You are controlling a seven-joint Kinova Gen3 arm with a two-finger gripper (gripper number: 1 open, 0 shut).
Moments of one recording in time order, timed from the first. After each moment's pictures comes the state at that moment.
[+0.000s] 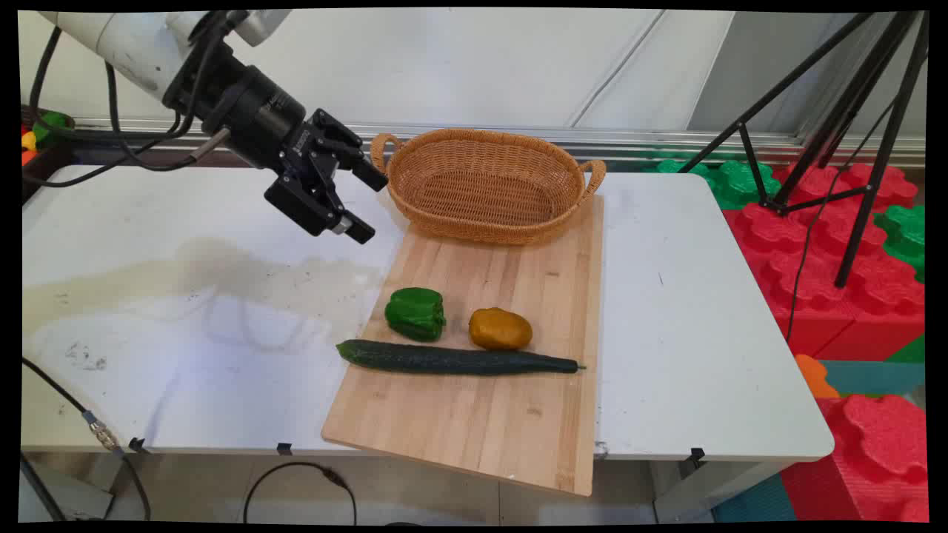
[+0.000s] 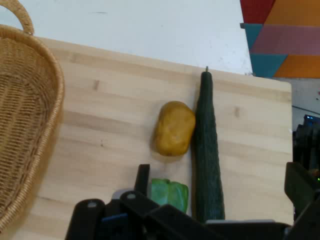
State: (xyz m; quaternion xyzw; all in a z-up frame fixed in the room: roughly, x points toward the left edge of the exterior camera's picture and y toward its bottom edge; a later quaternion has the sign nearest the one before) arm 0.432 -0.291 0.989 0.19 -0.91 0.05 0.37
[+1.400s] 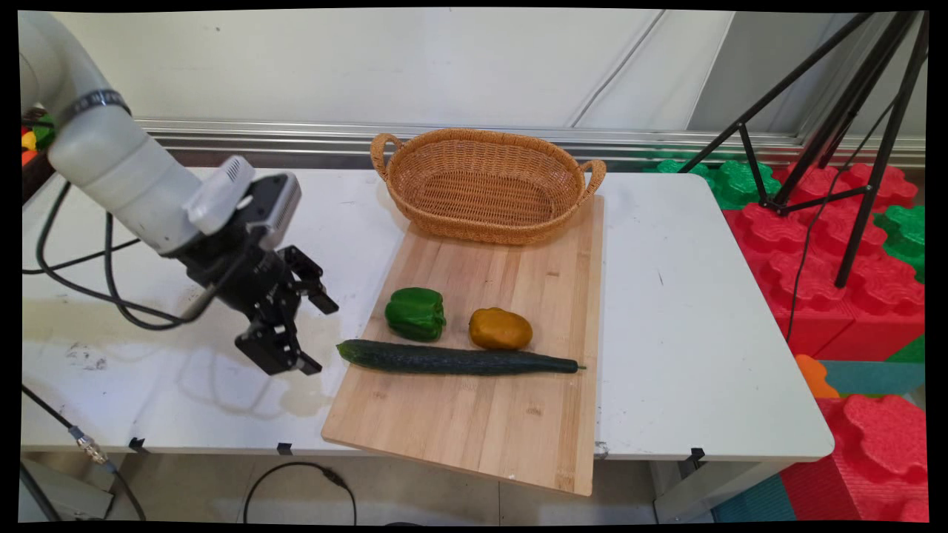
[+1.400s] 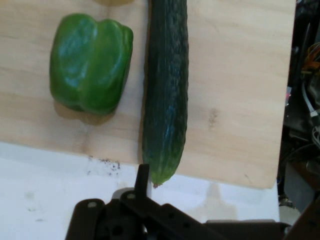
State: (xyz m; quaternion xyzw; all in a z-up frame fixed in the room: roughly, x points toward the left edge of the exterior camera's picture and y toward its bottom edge) arm 0.414 -0.227 0.878 0.20 -0.95 0.03 0.22
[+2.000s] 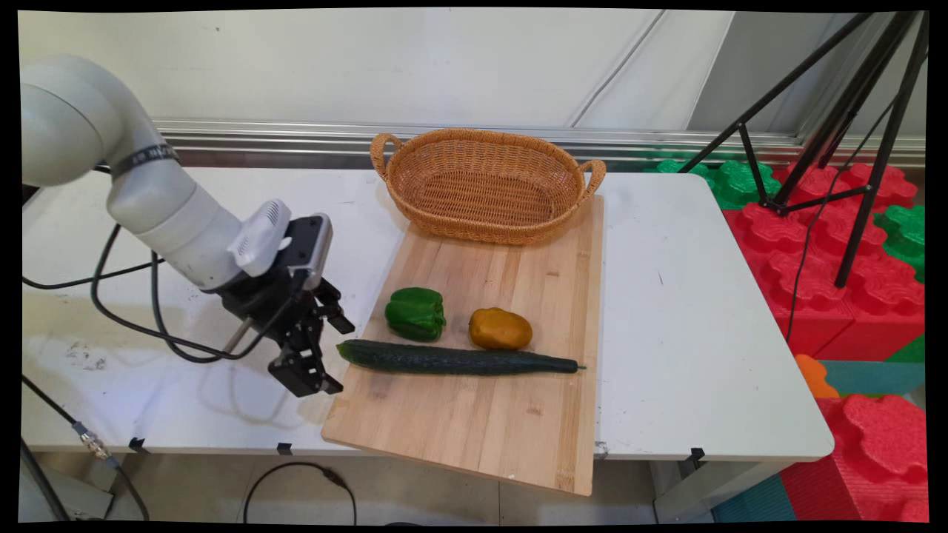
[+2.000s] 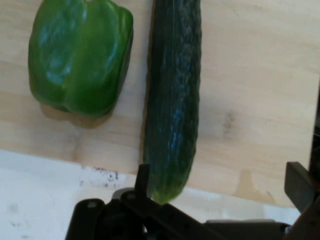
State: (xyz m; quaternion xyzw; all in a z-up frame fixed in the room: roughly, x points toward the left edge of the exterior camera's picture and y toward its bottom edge) arm 0.389 -0.230 0.836 0.21 -0.96 0.04 0.20
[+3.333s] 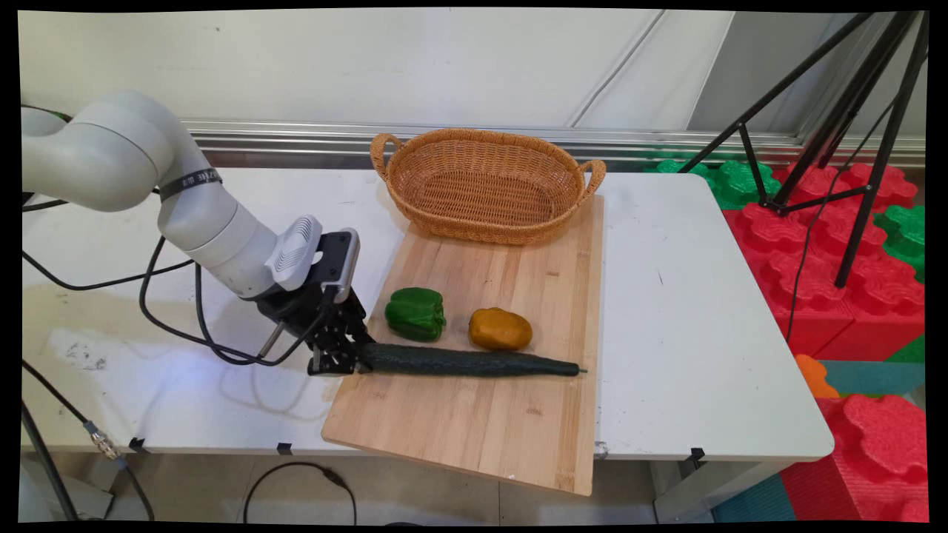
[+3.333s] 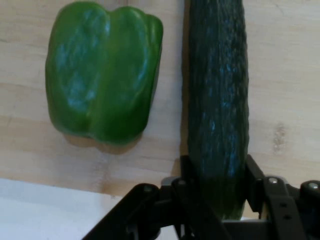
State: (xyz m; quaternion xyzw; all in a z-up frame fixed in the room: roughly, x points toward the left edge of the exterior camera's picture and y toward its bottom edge) arm 0.377 -0.251 0.806 0.17 -0.96 0.07 0.19
